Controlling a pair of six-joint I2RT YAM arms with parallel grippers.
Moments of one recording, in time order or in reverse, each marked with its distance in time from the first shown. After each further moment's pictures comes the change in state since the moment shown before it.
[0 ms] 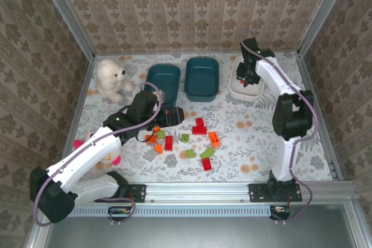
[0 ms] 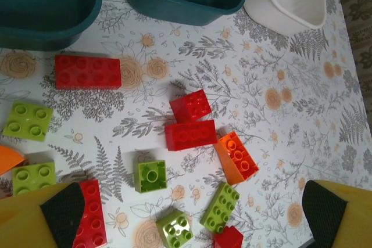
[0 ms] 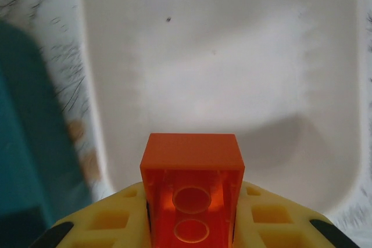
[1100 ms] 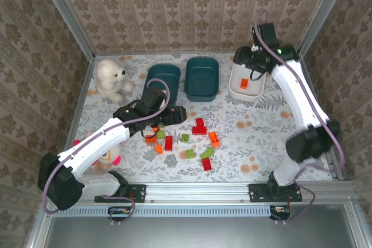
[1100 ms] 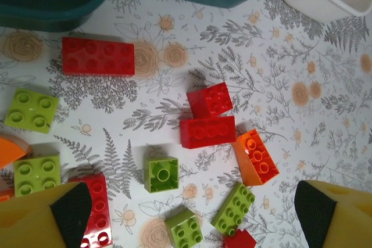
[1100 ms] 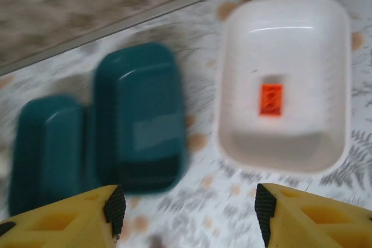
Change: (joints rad) left arm -0.017 0.132 0.061 -0.056 -0.014 -0.026; right arm 0.109 -0.499 -0.084 0.005 -0.080 -0.060
